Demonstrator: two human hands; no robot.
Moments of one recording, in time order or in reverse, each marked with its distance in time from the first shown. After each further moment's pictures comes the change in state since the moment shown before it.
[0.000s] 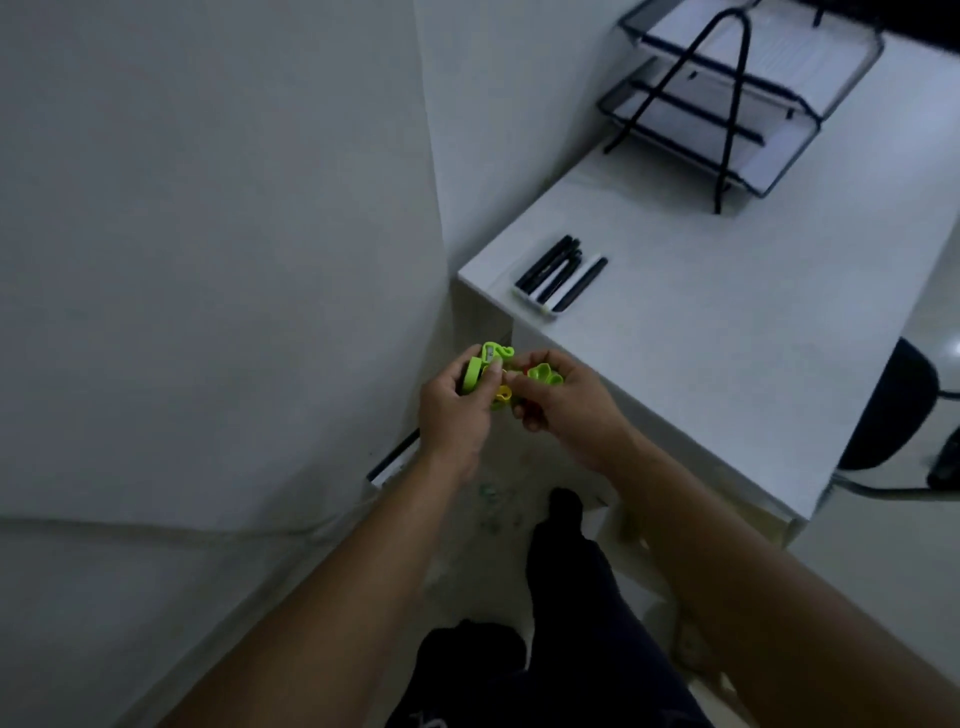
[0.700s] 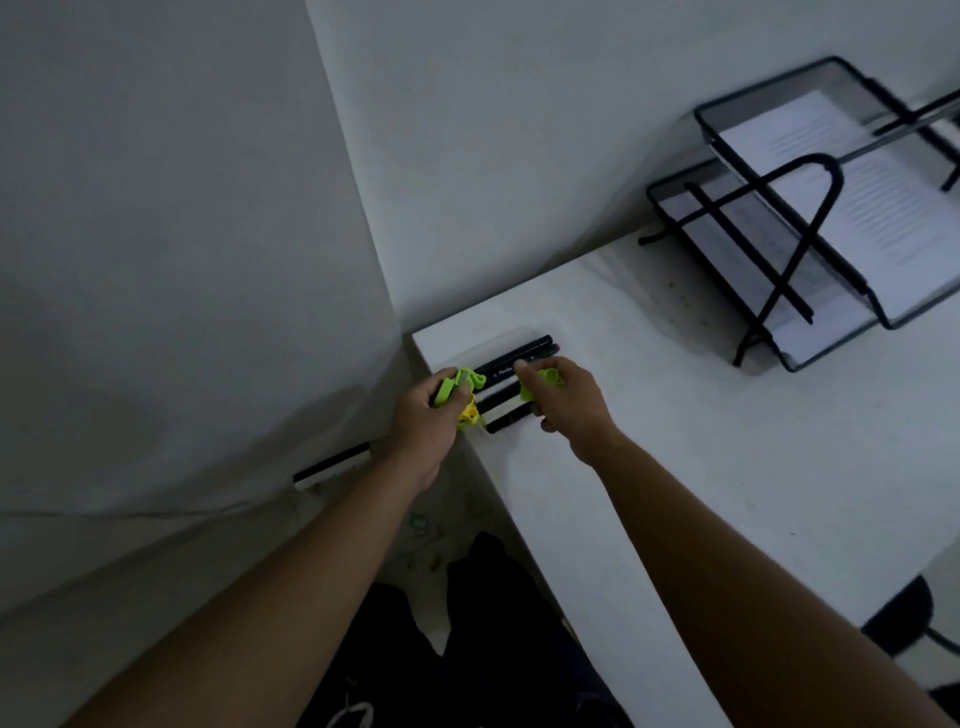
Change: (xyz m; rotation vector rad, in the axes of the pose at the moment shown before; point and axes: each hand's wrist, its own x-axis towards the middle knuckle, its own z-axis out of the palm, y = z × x) left_hand 0.162 -0.016 0.113 -0.052 0.283 -0.182; right_hand 0.212 -0.064 -0.129 -0.494 -0.039 0.120
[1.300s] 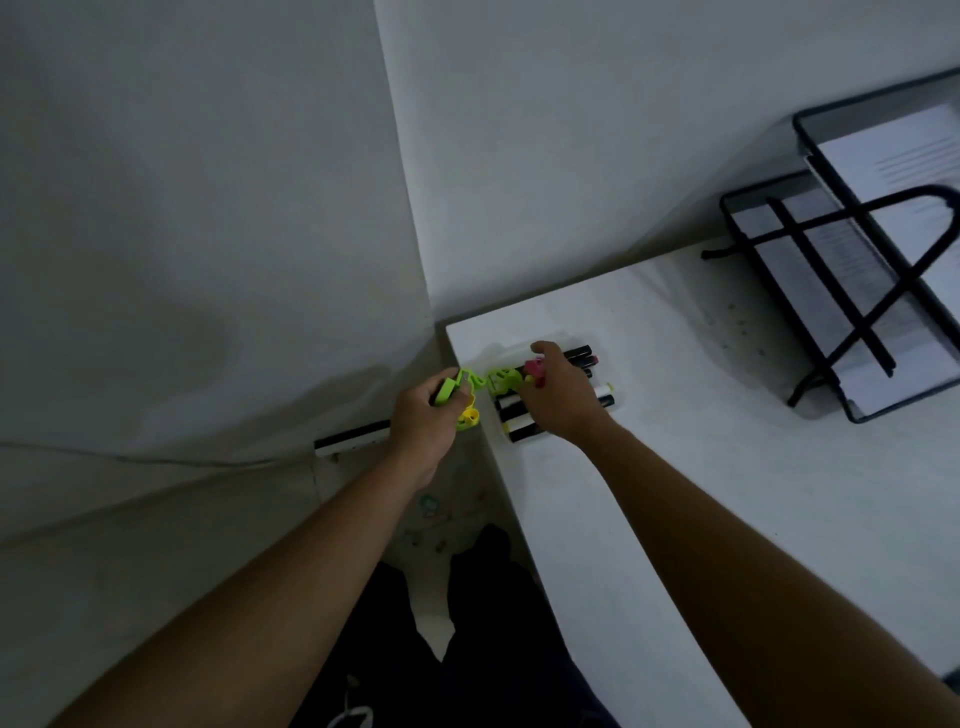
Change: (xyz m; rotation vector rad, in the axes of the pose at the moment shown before) left_hand 0.009 -0.002 -0.018 0.052 0.153 -0.022; right_hand 0.046 -0.007 0.031 -0.531 -0.214 -0.199
